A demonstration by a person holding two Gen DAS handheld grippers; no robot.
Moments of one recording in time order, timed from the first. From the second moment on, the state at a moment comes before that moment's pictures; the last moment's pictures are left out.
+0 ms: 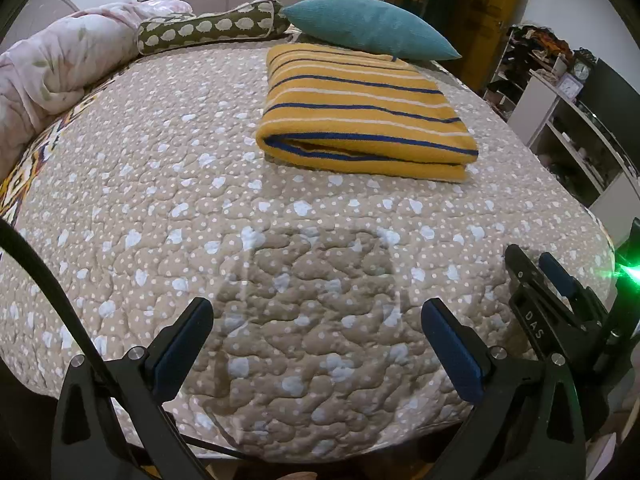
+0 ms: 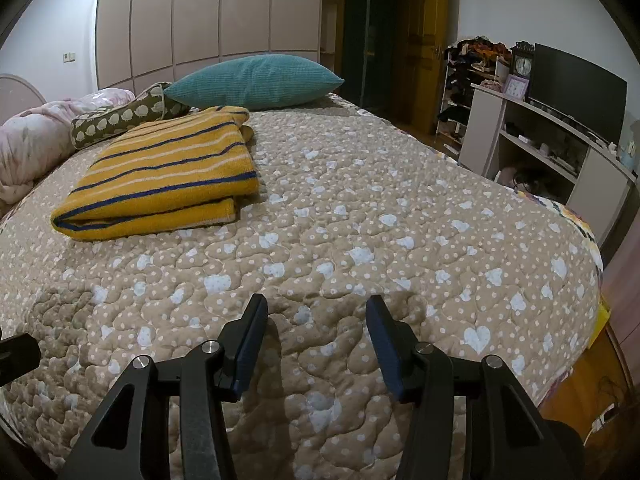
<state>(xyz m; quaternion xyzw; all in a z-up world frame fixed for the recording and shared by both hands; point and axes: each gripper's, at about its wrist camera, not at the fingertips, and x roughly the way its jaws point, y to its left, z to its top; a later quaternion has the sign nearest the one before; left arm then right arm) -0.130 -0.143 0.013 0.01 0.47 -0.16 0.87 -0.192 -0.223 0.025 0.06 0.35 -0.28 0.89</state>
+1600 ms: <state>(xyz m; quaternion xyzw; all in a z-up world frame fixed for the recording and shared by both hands) -0.127 -0.140 0.004 0.02 0.48 -0.15 0.86 -0.188 -0.221 0.022 0.05 0.35 -0.27 0.89</state>
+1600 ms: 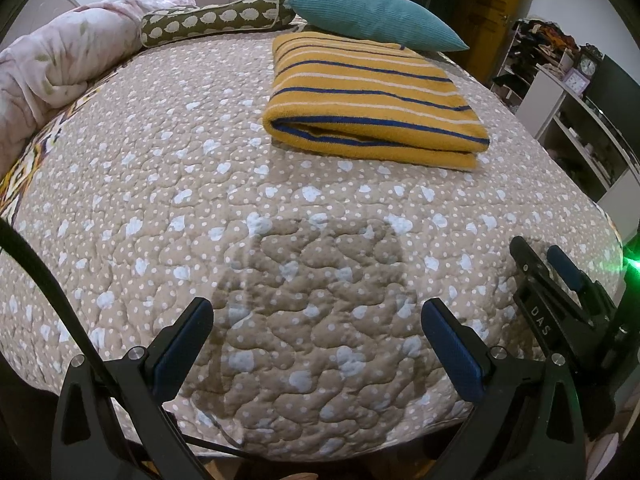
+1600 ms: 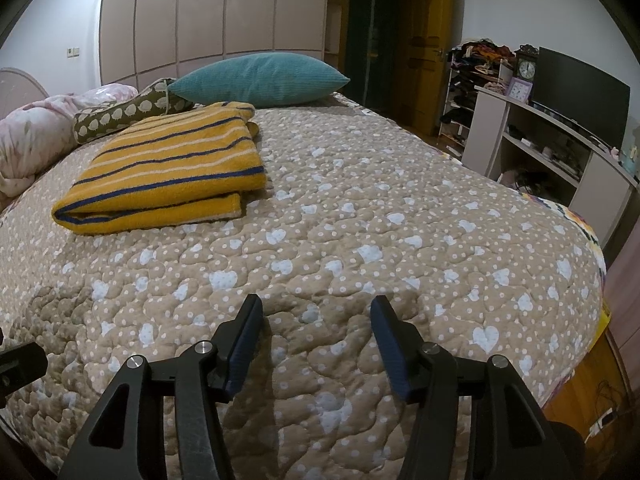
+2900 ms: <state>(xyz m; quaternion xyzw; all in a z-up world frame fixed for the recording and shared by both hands) -0.126 -0.141 0.000 0.03 0.48 -0.14 0.86 -0.185 -0.222 0.021 0.04 0.35 -0.26 0.90</state>
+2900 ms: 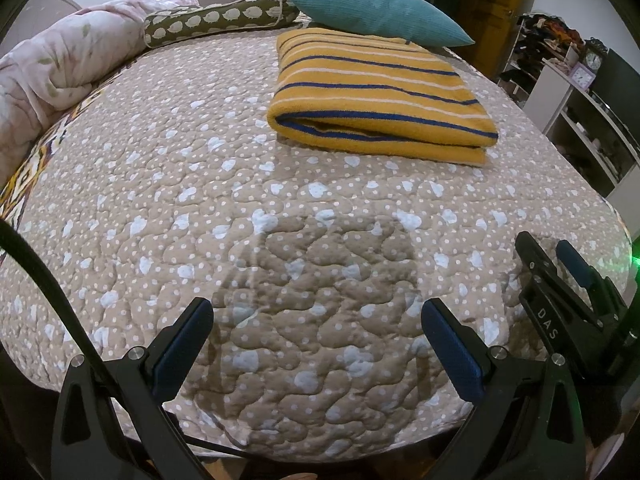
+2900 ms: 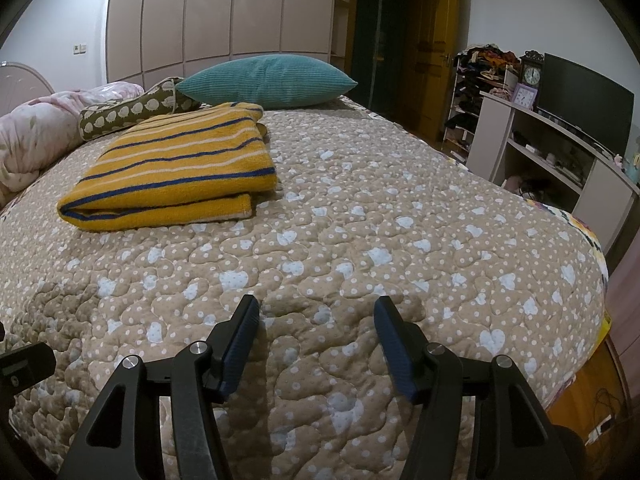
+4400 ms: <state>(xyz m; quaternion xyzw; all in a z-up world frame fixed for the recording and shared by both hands) -0.124 -0.141 -0.007 0.04 0.49 -0.14 0.86 -0.185 -0.221 0.021 0.04 0.35 -0.26 0.90</state>
